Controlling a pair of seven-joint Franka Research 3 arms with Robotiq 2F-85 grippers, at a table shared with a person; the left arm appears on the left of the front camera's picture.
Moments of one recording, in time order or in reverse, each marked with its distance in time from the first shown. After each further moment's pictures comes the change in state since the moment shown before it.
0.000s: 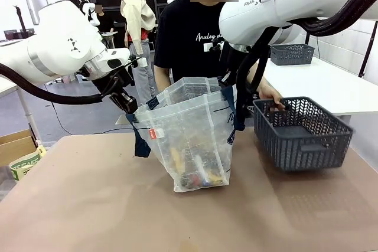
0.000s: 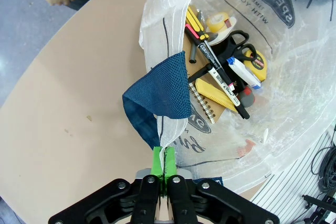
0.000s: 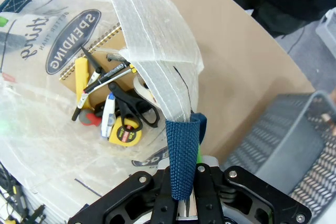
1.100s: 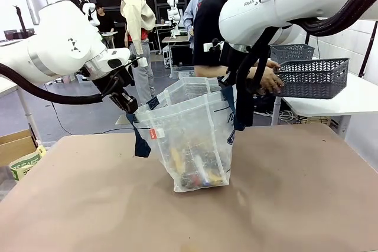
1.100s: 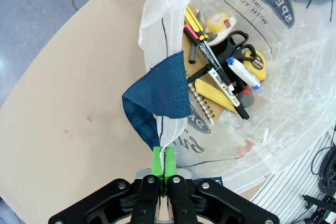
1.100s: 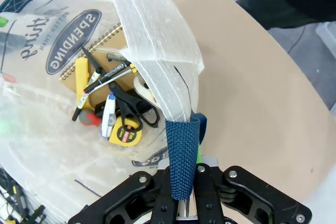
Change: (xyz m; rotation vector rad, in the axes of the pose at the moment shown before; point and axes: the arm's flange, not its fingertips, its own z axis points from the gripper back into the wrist) left arm 0.002 -0.002 0.000 0.000 -0.002 -0.005; right arm 0.000 0.001 0.000 0.001 0.000 0.001
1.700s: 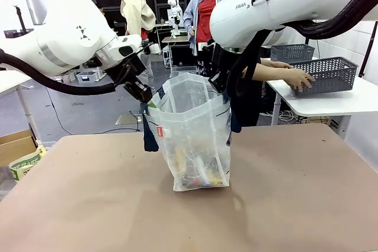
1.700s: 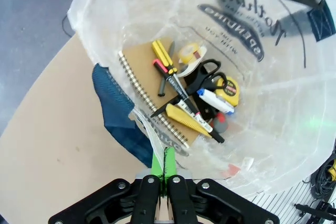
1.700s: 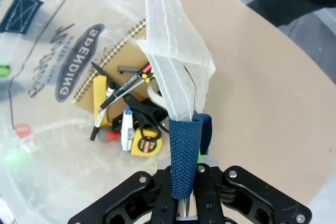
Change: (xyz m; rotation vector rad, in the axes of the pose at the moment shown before) left arm 0.040 -0.034 0.014 -0.039 -0.081 -0.050; right arm 0.014 0.032 0.000 -0.038 0.010 -0.165
